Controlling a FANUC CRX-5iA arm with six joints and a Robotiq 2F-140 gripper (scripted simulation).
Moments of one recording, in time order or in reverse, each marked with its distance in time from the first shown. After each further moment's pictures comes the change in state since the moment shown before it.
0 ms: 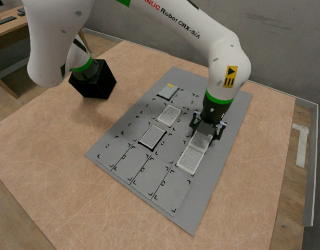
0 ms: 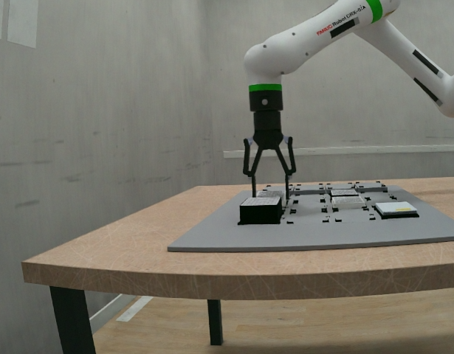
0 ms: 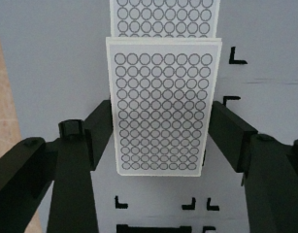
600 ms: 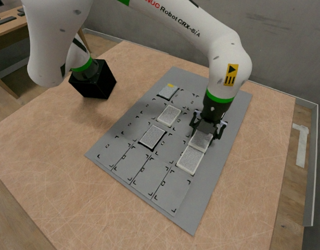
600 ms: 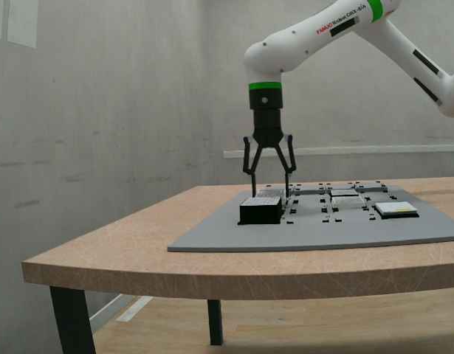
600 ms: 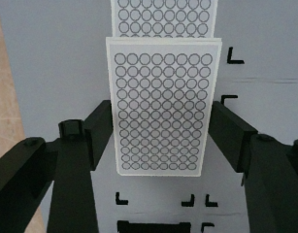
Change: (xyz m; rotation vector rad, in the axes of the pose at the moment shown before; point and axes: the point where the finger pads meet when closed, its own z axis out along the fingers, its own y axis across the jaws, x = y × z) arm 0.000 0.000 -0.005 0.000 0.000 0.000
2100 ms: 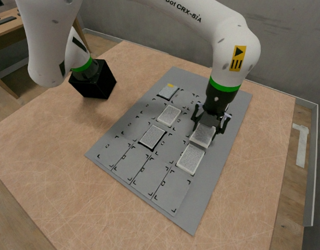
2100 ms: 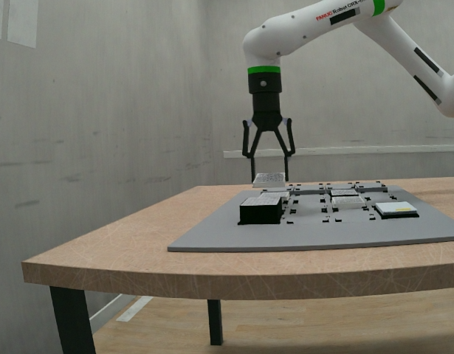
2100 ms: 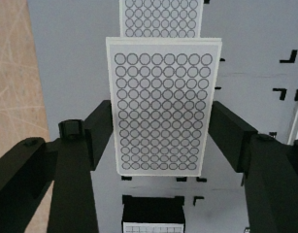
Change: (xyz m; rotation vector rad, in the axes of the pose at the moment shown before) arm 0.000 0.000 -0.045 0.000 0.000 0.000
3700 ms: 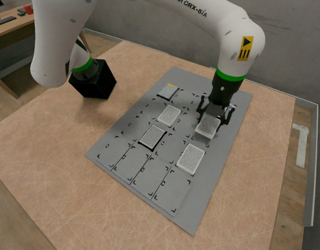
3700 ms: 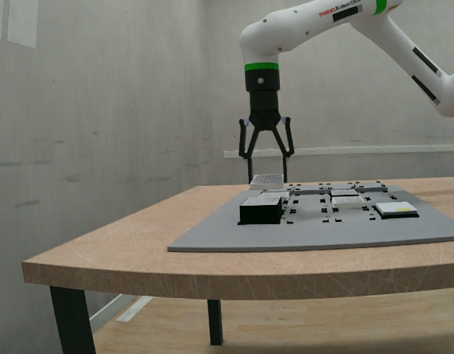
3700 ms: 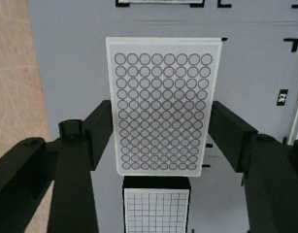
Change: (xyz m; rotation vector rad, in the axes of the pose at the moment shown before) arm -0.053 -0.001 -0.001 0.000 0.000 0.014
